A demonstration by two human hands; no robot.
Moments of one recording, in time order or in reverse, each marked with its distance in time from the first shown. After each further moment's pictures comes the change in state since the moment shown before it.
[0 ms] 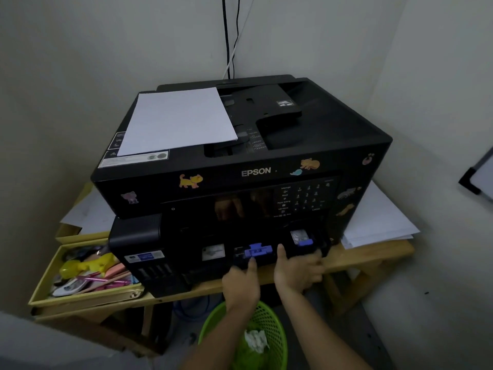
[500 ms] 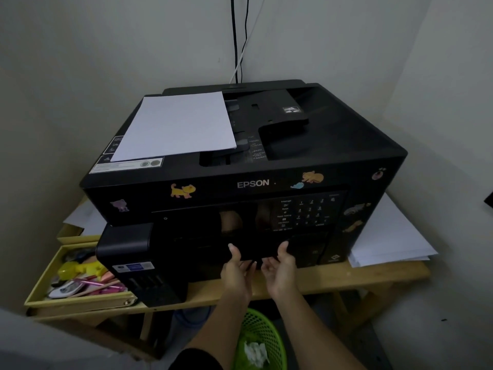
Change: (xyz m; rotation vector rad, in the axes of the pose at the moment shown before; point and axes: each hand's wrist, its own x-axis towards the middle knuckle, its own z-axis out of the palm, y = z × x) left_hand 0.046 0.023 0.017 -1.165 -0.185 -0.340; right_hand 0.037 -0.005 0.026 1.021 -0.738 0.369
